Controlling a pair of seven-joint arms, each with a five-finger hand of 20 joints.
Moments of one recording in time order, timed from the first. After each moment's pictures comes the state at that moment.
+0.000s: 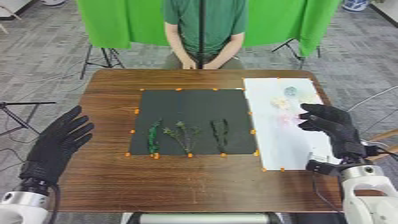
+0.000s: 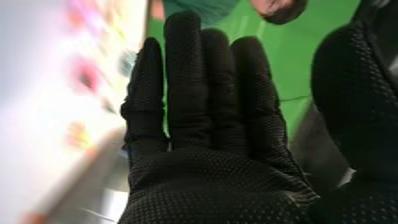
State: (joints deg) left arm 136.5 -59.7 -109.6 -125.4 40.8 2.9 8.0; right arm -118.0 -67.5 103.3 -115.8 -84.6 2.2 -5.1
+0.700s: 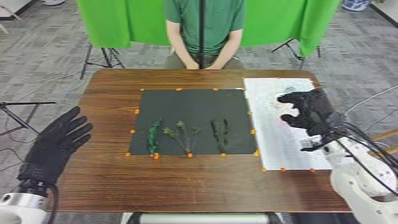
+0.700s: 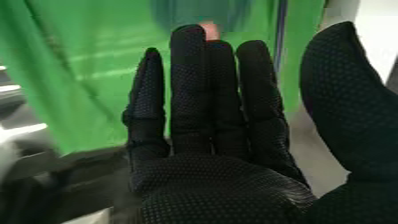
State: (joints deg) left arm 137.2 -59.6 -110.0 -125.5 40.8 3.1 8.6; right arm -100.7 -45.8 83.2 -101.6 -139.9 15.2 -5.0
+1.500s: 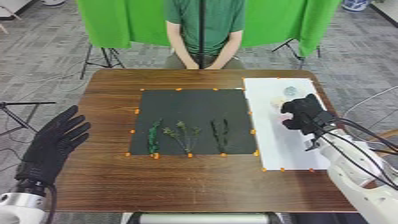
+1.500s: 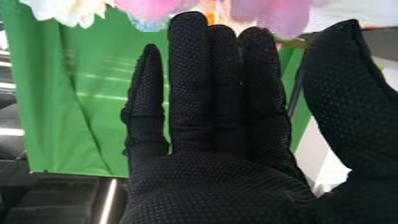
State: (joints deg) left arm 137.3 -59.4 -110.4 -125.6 40.8 3.3 9.1; right arm -91.2 -41.3 72.5 -94.2 -146.0 8.8 3.0
